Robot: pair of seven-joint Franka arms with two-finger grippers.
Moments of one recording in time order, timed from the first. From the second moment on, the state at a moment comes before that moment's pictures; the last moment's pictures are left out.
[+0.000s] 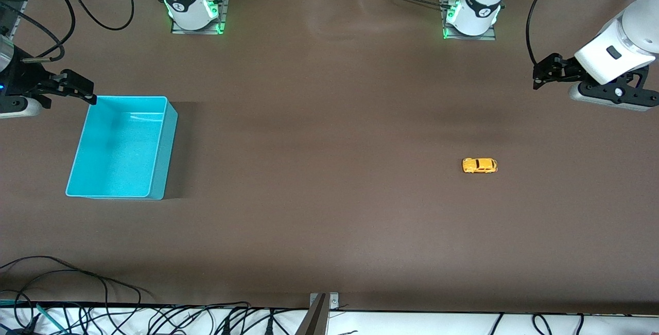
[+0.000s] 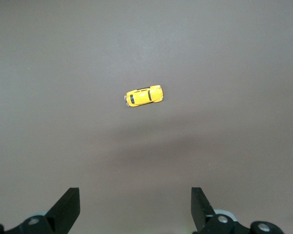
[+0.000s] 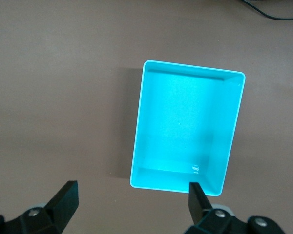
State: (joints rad) left arm 0.01 -0.01 -0.09 -1.65 0.03 1.54 0.10; right arm 0.01 0.06 -0.01 -1.60 -0.02 1.63 -0.11
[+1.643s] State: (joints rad) left arm 0.01 -0.01 -0.09 -1.64 0.03 1.53 0.10; right arm 0.01 0.06 -0.01 -1.60 -0.02 1.60 -0.12
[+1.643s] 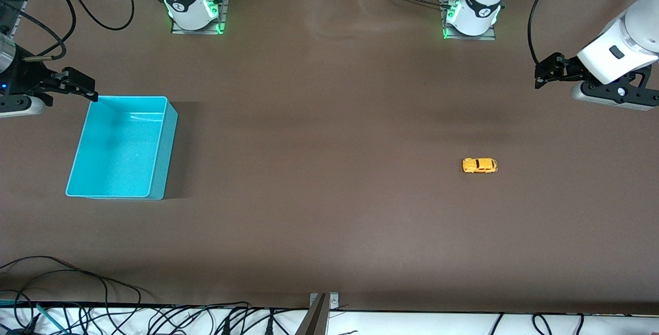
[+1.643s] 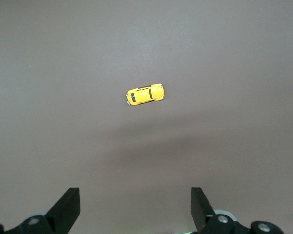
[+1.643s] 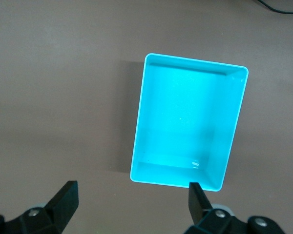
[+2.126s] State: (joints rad) left arm 0.02 0.02 -0.09 -1.61 0.03 1.53 0.10; right arm 0.01 0.06 -0.01 -1.60 -0.02 1.60 -0.12
